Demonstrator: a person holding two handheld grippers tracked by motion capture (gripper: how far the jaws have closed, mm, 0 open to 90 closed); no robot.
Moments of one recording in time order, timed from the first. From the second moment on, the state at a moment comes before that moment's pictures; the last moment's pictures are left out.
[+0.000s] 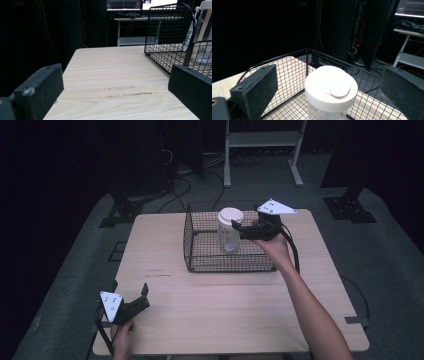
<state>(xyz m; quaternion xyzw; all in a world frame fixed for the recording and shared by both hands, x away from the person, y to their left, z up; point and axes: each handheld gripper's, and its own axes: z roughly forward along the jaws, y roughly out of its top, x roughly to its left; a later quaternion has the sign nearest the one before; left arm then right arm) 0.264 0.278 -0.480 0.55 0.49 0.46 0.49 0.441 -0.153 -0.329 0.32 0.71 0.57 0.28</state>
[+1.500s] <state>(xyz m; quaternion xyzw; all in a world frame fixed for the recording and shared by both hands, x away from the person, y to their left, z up) 0.264 0.277 -0.480 0.55 0.49 0.46 0.49 0.381 -0.201 -0.329 0.29 0.71 0.57 0.29</state>
